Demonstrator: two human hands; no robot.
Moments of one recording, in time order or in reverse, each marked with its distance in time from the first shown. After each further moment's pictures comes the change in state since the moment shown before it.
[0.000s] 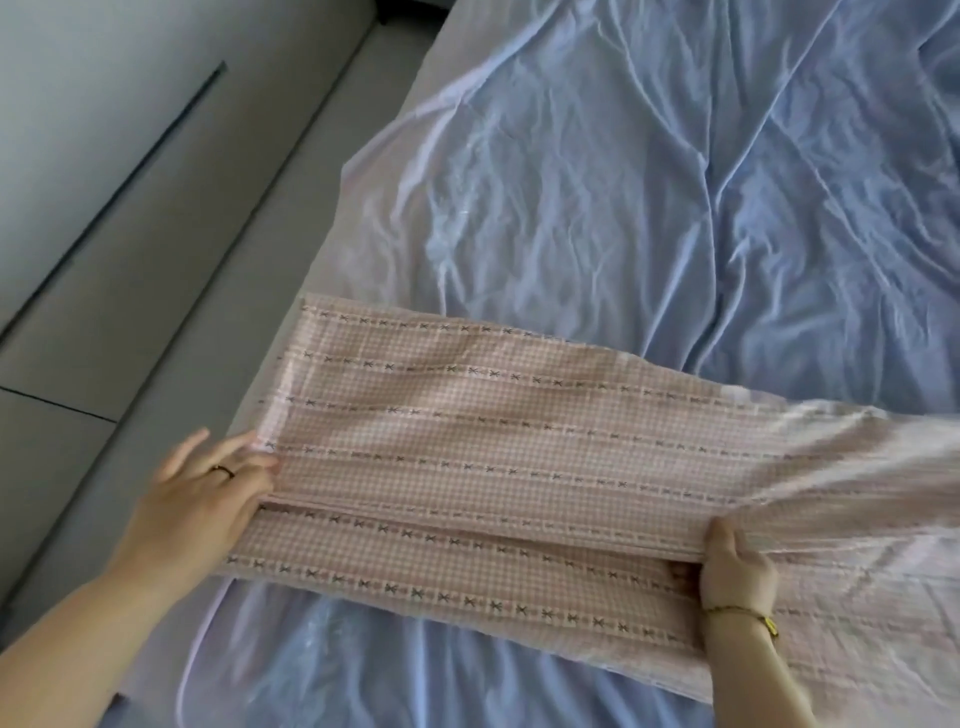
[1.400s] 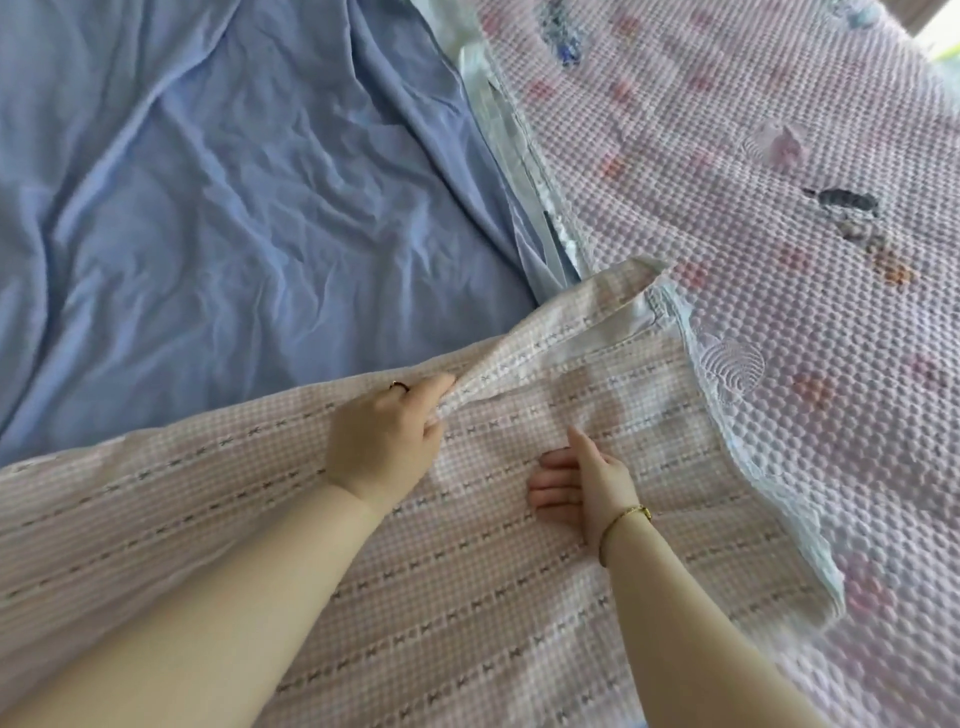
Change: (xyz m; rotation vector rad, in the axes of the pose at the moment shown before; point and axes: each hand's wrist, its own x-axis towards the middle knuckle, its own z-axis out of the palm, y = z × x) left_hand 0.286 0.702 0.088 -0.161 0.200 0.469; right_hand 0.349 0.022 -0.363 0.574 -0.379 0.314
